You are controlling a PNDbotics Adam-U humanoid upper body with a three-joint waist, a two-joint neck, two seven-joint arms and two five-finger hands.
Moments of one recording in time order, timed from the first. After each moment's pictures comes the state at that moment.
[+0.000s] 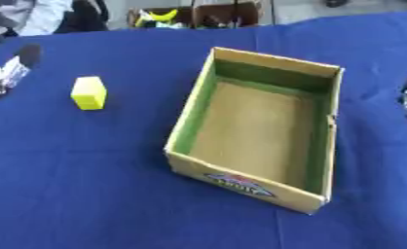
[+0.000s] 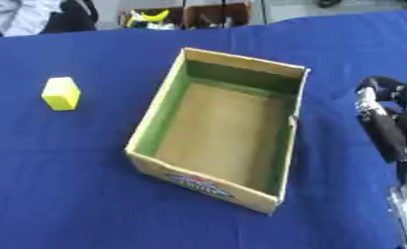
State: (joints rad) left arm -0.43 0.72 0.18 -1.71 -0.62 -0.18 -0.12; right arm -0.36 -0.25 0.01 -1.87 0.24 0.33 -0.21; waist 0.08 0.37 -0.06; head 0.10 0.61
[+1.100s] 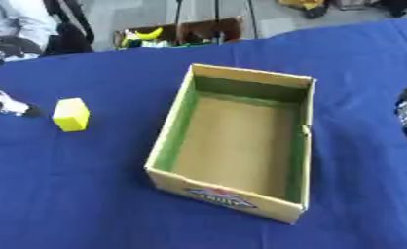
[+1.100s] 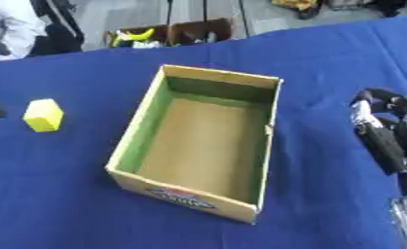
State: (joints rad) left arm -0.74 0.88 0.06 -1.25 -0.81 -0.38 -0.66; right arm -0.37 -0.28 0.03 -1.85 0.25 0.33 -0.20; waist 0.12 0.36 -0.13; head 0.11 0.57
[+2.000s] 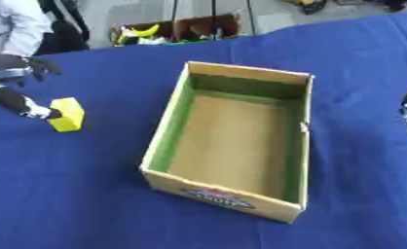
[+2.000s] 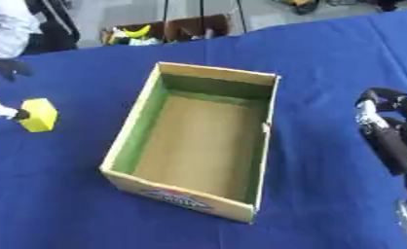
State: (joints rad) left arm -0.86 0.80 0.02 -1.00 -0.87 -0.37 -0.73; right arm -0.39 -0.29 0.03 -1.85 0.25 0.33 -0.19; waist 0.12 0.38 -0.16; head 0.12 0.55
